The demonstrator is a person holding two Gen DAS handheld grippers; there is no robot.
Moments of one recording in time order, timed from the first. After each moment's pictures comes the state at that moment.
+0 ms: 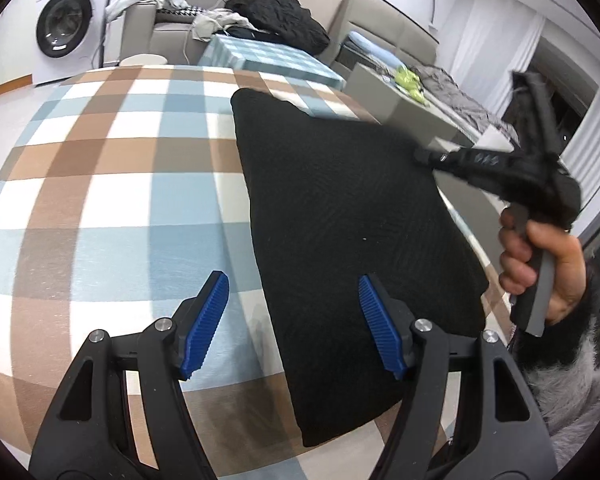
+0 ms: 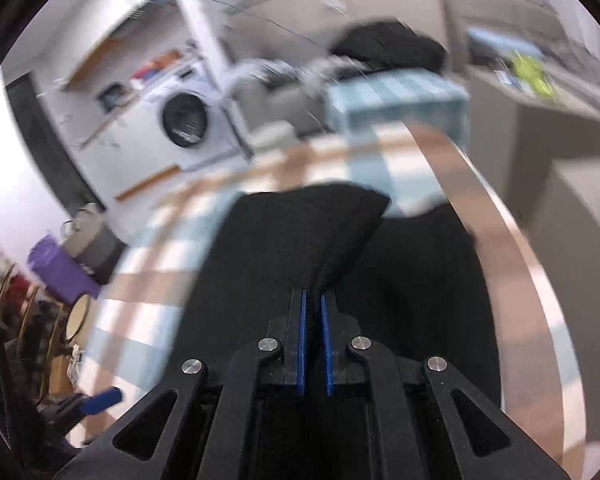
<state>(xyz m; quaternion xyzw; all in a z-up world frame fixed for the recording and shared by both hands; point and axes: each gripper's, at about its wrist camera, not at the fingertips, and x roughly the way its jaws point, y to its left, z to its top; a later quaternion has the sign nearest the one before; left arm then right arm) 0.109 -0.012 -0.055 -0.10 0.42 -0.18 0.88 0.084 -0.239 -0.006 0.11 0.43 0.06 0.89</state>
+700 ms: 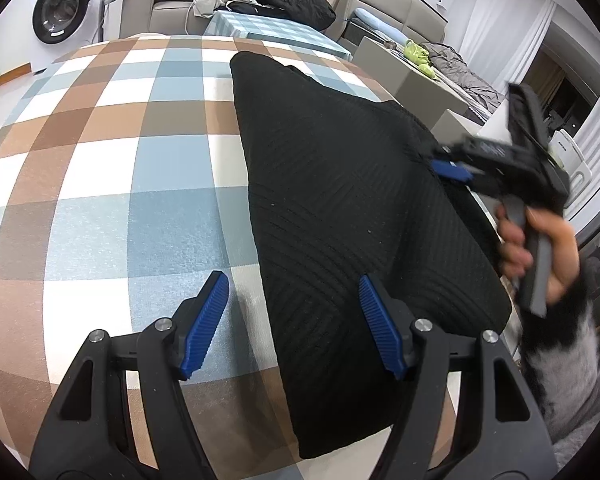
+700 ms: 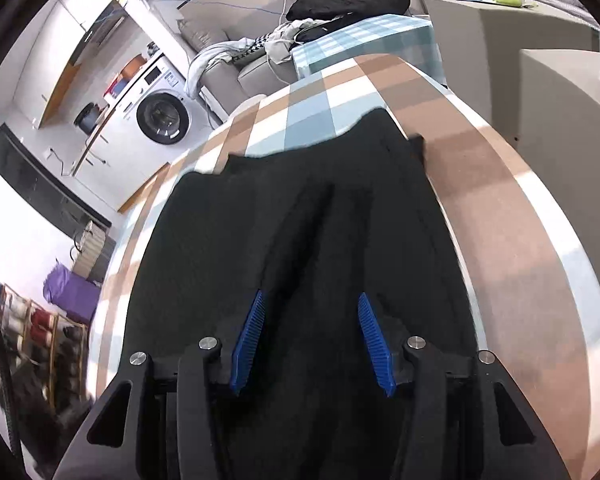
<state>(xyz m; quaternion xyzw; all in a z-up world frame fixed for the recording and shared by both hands) 0.119 -0.023 -0.086 -0.10 0.46 -0.17 0.87 0.112 -0.303 -0.059 0.20 0.47 0.08 0.86</state>
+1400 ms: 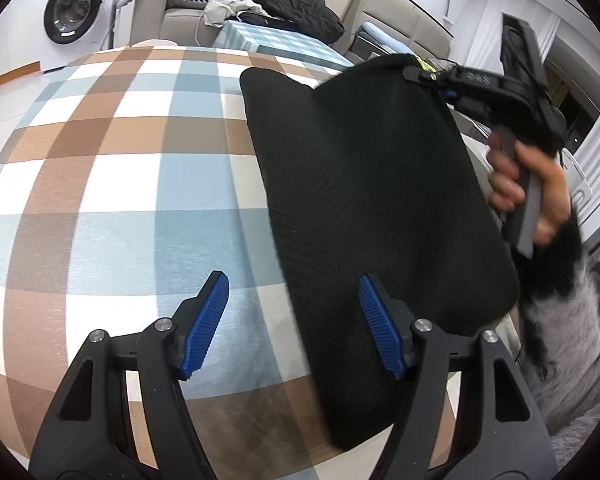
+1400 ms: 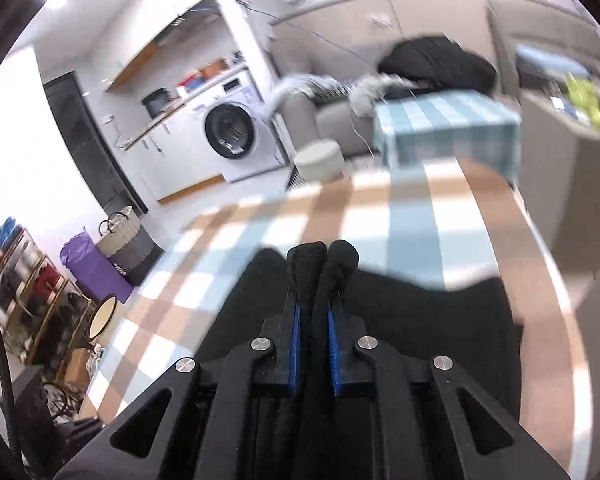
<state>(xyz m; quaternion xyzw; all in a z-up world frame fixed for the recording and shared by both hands) 0.119 -0.002 -0.075 -0.12 0.44 -0.15 0.88 0.178 -0.243 0.018 0.09 0.35 0.17 0.92</state>
